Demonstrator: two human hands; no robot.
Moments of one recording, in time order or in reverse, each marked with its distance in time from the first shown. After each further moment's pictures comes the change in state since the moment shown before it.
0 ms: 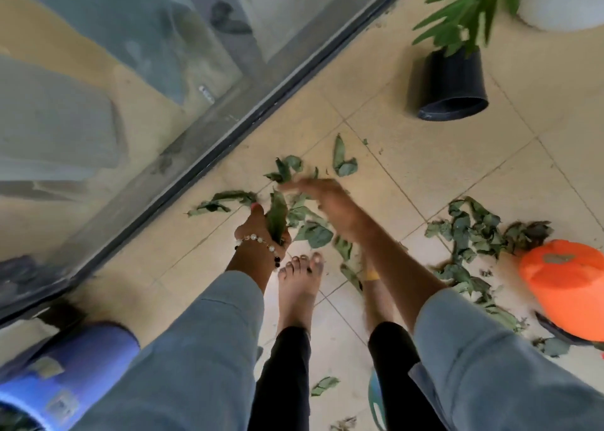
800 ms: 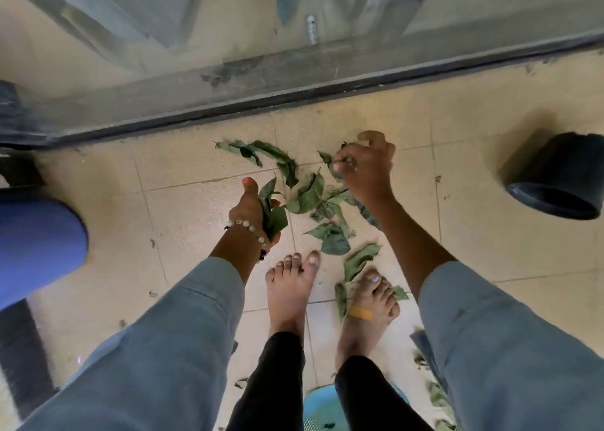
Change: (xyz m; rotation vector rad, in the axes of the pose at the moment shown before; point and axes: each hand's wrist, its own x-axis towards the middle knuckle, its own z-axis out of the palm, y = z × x) left_hand -0.002 -0.051 0.025 -0.454 0.628 -0.089; right_hand 0.124 0.042 0.024 -0.818 0.175 -0.271
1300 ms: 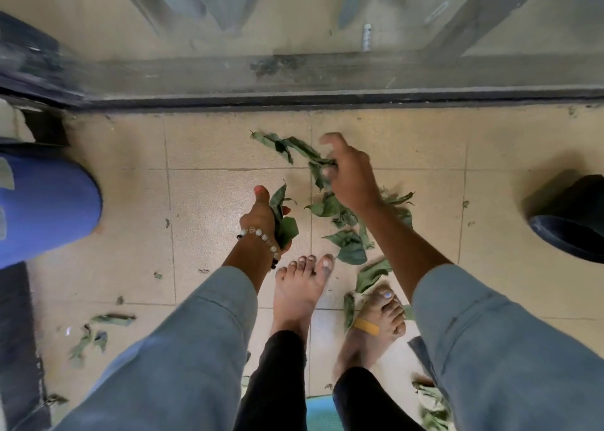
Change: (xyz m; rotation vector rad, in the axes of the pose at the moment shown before) left_hand -0.010 -0.008 -0.001 -0.076 0.028 0.029; right_hand -0.004 -0.060 0.038 -0.017 -0.189 -0.332
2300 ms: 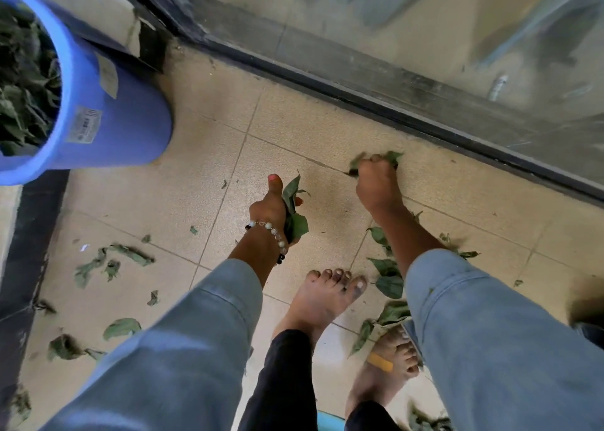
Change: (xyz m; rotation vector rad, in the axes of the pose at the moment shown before) left_hand -0.006 -0.032 -0.026 -0.089 -0.007 -0.010; right_hand 0.051 -0.042 0.085 -0.626 -0.279 -0.155
